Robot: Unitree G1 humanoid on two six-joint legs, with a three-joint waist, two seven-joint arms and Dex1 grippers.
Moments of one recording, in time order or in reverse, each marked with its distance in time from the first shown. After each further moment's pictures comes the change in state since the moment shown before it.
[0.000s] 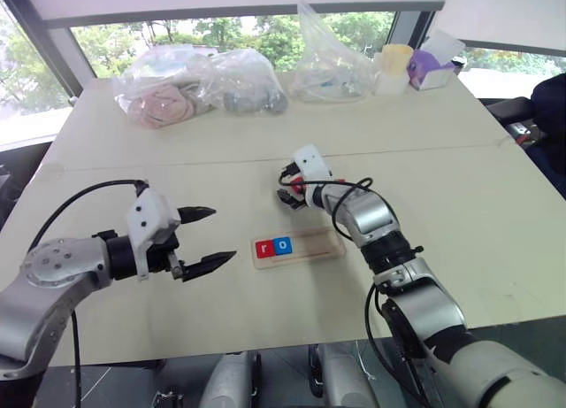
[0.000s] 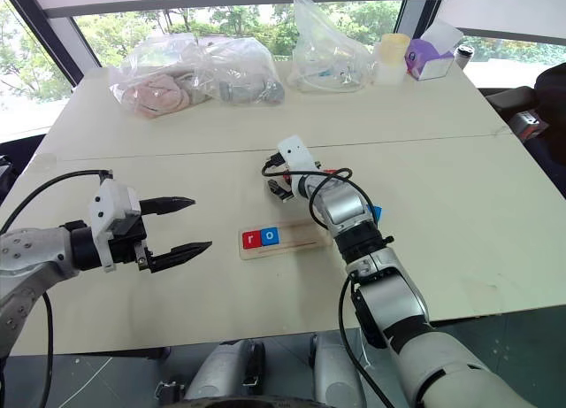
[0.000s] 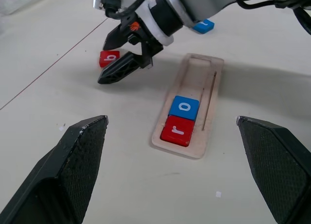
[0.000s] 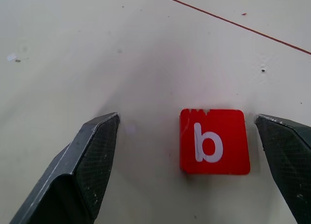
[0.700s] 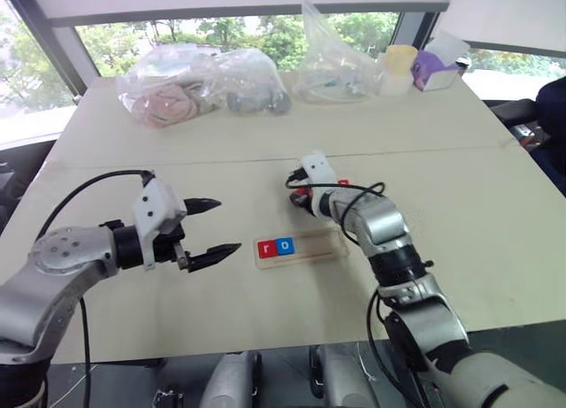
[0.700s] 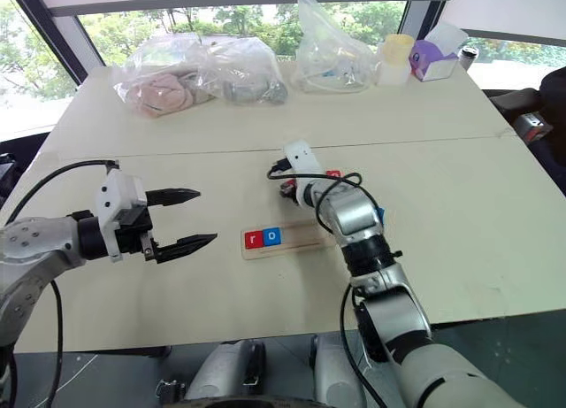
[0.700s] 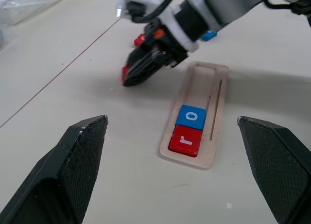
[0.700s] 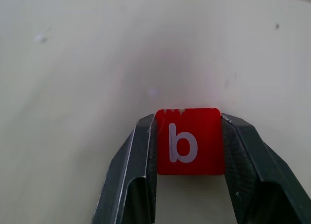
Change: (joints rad) left arm -0.105 -0.002 -0.065 0.057 0.004 0.000 -0.003; right arm 0.168 -0.071 -0.056 -0.462 0.035 0.405 0.020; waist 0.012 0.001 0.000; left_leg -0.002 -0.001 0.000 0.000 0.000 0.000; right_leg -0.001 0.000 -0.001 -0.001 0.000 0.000
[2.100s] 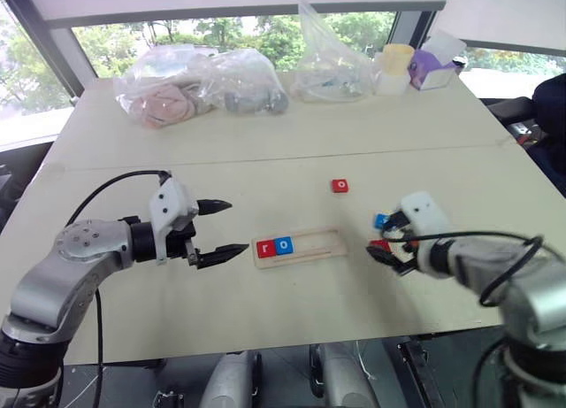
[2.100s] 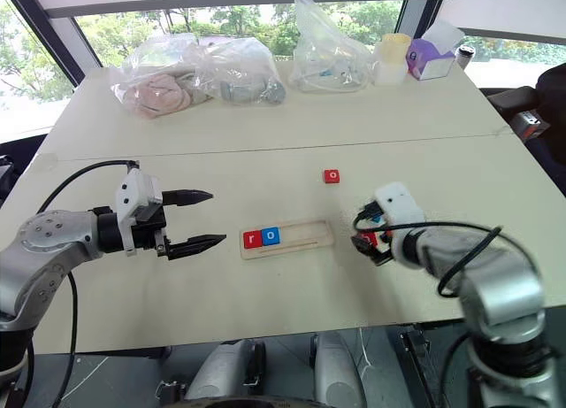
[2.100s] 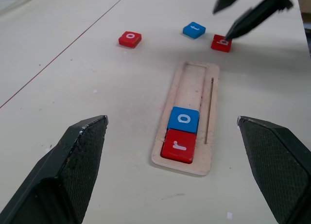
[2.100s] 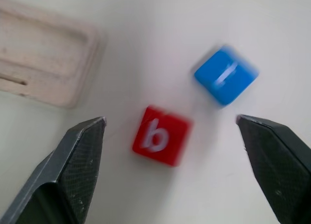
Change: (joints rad) left arm -0.061 -0.023 -0.093 0.100 0.044 -0.052 -0.047; right arm 0.372 -0.645 -0.258 -0.680 0.364 0.320 0.263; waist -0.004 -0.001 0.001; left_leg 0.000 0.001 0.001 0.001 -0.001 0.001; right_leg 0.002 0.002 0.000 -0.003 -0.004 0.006
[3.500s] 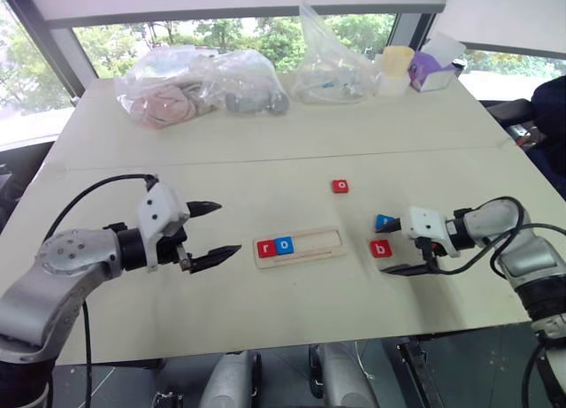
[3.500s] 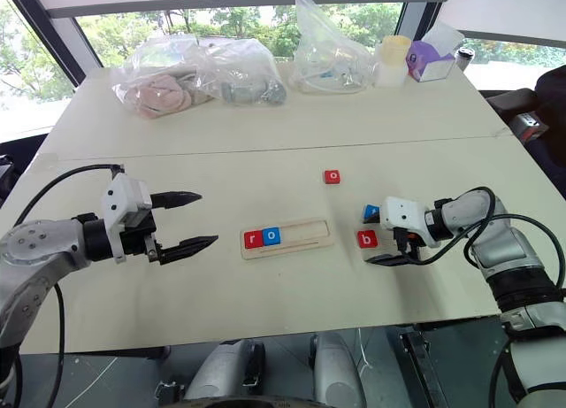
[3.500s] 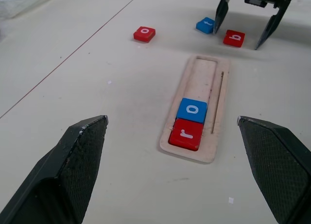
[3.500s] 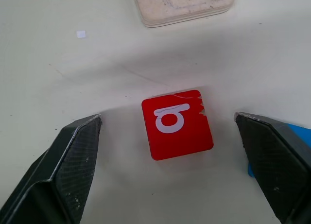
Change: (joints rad) left arm 0.091 0.013 0.083 -0.087 -0.004 0.028 0.051; right arm -0.139 -0.060 0.325 1.008 -0.371 -1.510 0.825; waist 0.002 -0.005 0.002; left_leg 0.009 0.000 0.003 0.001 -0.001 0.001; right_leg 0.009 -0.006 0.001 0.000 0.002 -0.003
